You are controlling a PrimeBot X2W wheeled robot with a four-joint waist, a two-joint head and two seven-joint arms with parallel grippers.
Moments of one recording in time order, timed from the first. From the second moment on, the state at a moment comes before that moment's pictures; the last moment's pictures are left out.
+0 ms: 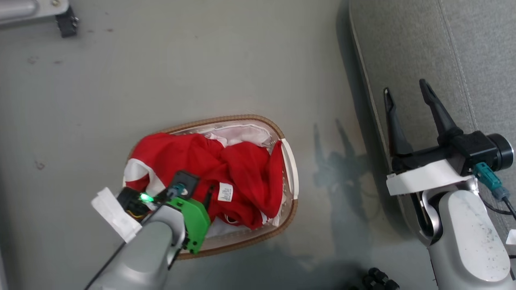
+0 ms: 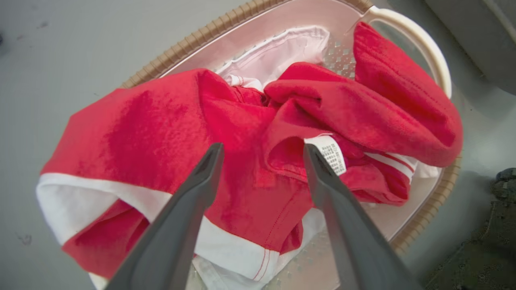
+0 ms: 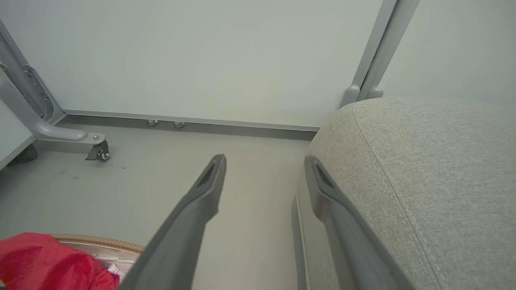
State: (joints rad) left arm -0.62 0.08 -0.65 1.05 -0.25 -0.13 -0.16; right arm -0.34 -0.05 0.01 0.09 0.04 0.13 -0.26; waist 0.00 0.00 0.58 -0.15
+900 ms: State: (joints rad) left arm -0.75 0.08 -0.83 1.14 -0.41 -0.13 -0.18; right arm -0.38 -0.05 0.06 0.09 0.07 0.13 -0.26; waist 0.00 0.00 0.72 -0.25
